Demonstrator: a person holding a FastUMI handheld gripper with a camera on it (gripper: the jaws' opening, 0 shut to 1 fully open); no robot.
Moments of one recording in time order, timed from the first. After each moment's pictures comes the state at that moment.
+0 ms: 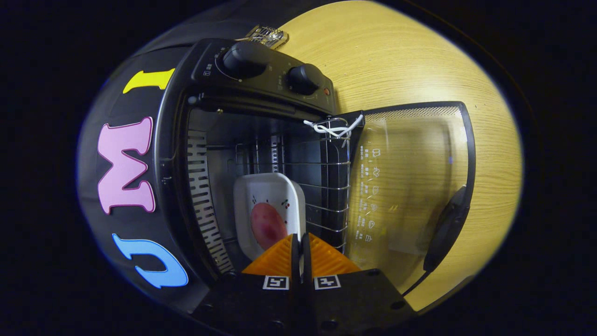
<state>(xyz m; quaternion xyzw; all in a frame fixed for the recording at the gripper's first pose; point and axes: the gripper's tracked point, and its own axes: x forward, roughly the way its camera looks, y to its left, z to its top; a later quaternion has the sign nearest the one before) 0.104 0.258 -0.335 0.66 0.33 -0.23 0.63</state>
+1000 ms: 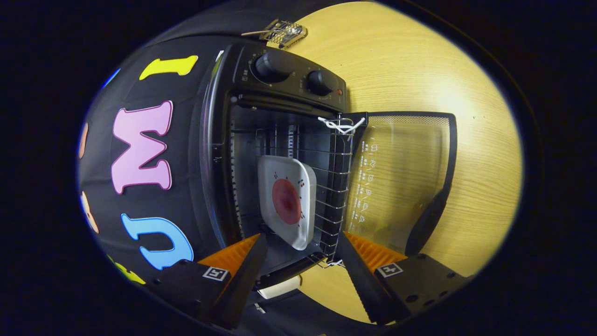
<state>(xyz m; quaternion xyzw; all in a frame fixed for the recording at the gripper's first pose) 0.069 0.259 -0.290 0.66 0.34 -0.14 0.65</state>
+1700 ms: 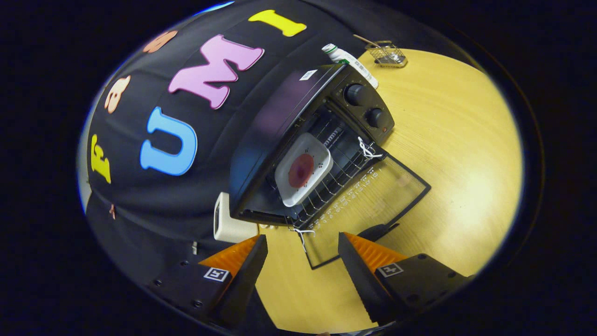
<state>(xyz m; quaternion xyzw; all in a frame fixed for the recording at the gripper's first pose) -0.028 0.242 -0.255 0.41 0.38 0.05 0.83</state>
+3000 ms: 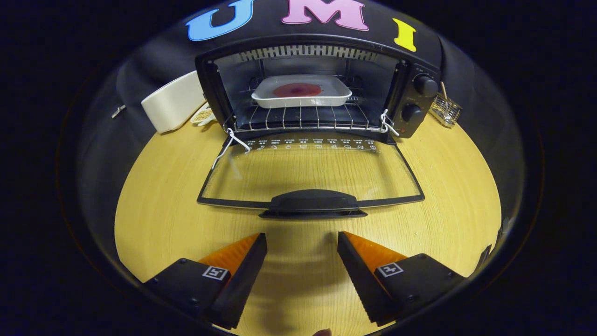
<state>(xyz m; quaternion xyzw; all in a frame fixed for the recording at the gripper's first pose) -0.070 0.234 -0.395 0.00 0.46 0.06 0.89</state>
